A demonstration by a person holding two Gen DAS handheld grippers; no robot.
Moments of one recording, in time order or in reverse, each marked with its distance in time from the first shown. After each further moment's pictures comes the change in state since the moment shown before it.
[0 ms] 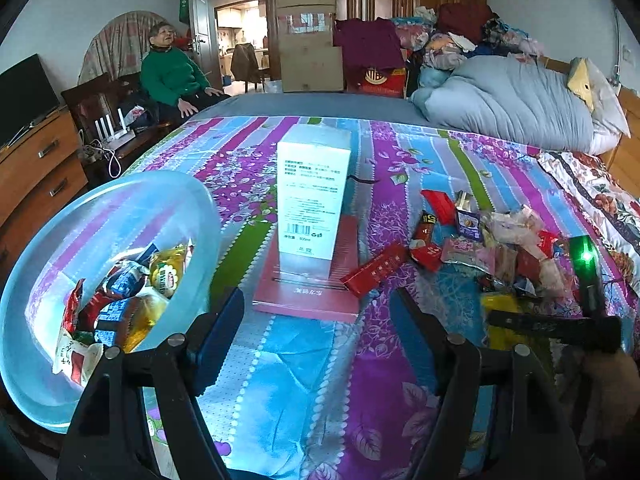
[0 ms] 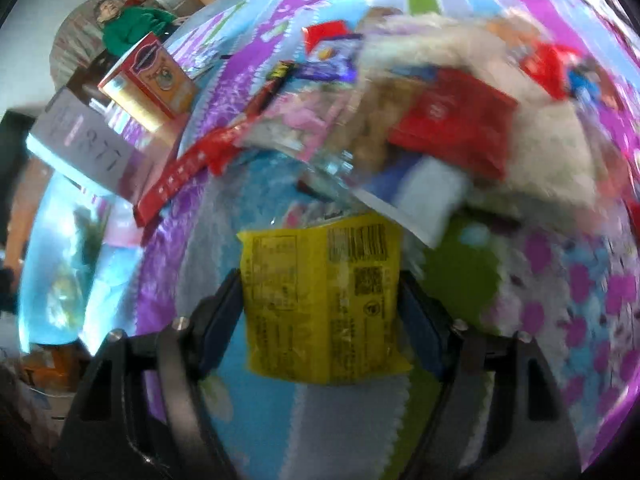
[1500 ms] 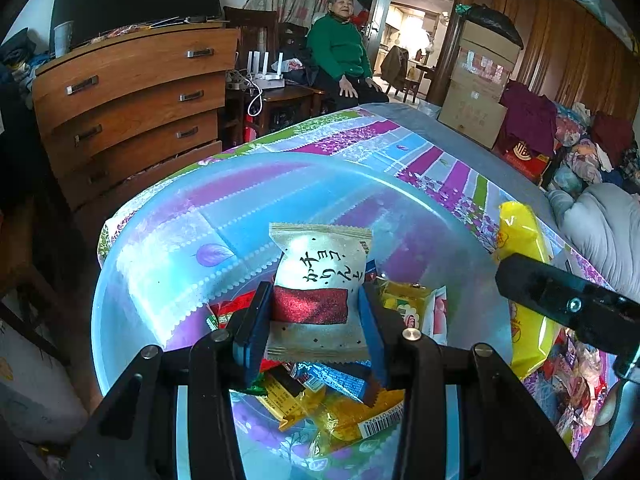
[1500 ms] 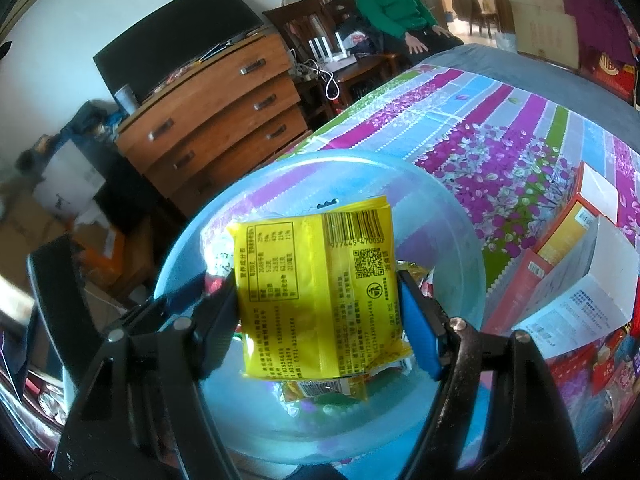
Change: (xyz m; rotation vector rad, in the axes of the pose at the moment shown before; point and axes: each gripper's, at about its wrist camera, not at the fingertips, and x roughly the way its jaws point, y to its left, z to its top) left arm -0.010 0.247 -0.006 -0.499 -0.013 0.271; right arm -0.031 0.385 0.017 -0.628 -0.047 0.402
